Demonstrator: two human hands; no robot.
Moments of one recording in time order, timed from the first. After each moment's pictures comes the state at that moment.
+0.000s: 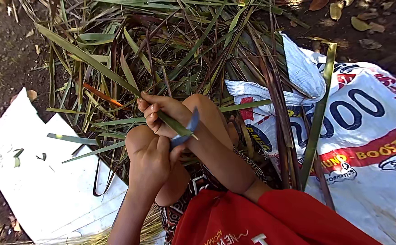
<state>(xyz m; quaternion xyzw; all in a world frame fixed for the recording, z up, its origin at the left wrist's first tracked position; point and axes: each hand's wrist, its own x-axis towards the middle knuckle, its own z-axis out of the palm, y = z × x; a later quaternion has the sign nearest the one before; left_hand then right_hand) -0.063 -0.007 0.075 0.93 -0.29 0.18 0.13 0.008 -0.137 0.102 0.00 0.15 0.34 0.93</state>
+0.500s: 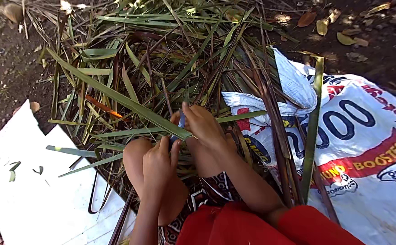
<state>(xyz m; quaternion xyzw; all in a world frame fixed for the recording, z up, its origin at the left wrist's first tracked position) -0.055 -0.030 0.032 0.95 -0.20 0.11 0.21 -0.019 -0.194 0.056 -0.63 0.06 0.15 0.76</state>
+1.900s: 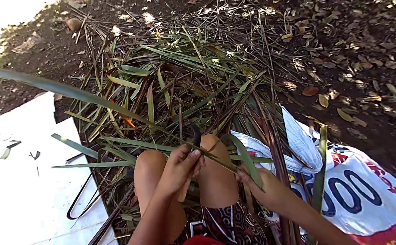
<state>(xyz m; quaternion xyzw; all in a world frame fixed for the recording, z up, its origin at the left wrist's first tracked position) -0.034 -0.042 0.062 0.55 -0.14 -0.17 0.81 -0.097 -0.292 0.068 -0.91 -0.13 0.06 0.40</state>
